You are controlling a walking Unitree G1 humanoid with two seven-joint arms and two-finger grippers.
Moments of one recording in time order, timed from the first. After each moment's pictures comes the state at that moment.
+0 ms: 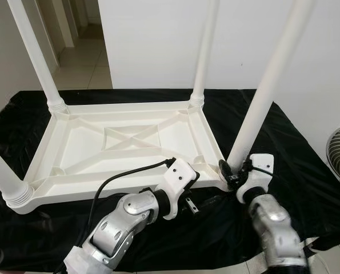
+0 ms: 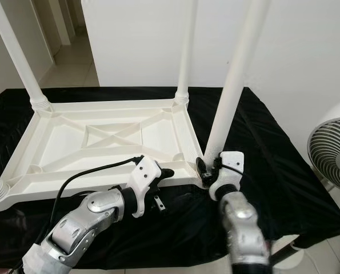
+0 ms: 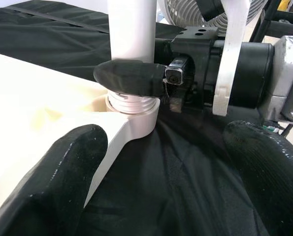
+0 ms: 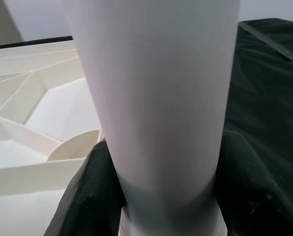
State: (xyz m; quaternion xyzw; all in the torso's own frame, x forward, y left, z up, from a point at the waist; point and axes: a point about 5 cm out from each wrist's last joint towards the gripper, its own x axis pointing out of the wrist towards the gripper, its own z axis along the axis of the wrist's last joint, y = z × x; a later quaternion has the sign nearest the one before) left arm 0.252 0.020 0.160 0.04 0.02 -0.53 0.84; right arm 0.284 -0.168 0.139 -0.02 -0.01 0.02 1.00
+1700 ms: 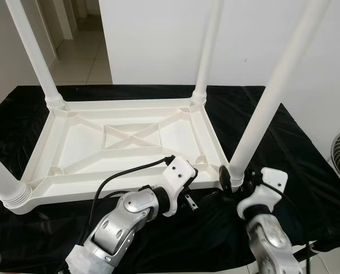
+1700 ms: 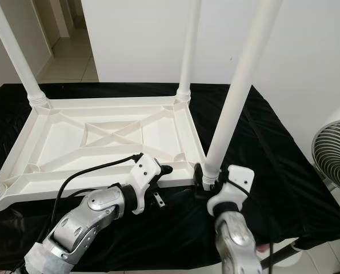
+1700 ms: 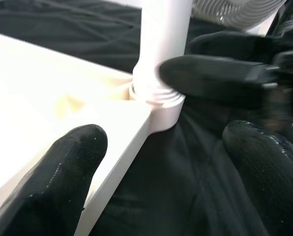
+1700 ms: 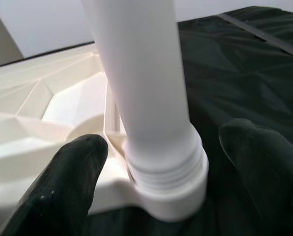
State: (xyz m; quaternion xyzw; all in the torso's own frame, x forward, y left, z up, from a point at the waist) left arm 0.260 0.024 0.154 0.06 0.03 -0.51 0.86; right arm 0.230 -0.172 0.139 0.04 -0.03 0.01 1.00
